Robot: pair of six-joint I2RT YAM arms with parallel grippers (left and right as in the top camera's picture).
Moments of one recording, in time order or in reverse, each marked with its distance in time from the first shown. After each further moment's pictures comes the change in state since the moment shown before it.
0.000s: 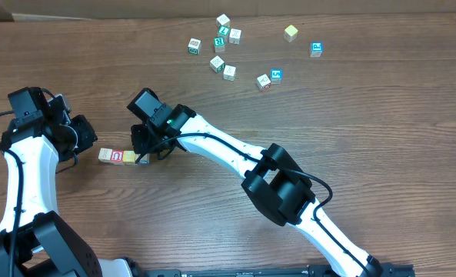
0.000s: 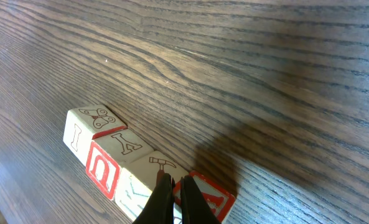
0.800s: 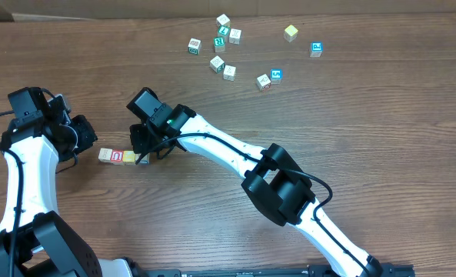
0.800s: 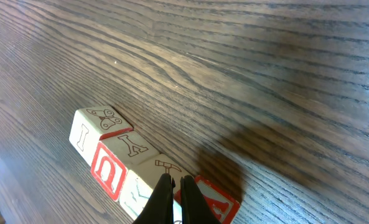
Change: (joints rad) left arm 0.000 0.000 0.000 0.000 0.000 0.000; right arm 0.000 0.000 0.000 0.018 -0.004 -0.034
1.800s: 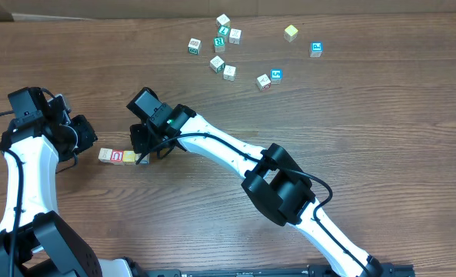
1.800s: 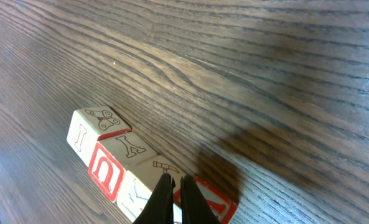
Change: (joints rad) left arm 0.000 0.000 0.000 0.000 0.000 0.000; right arm -0.001 0.000 0.000 0.000 0.005 -0.014
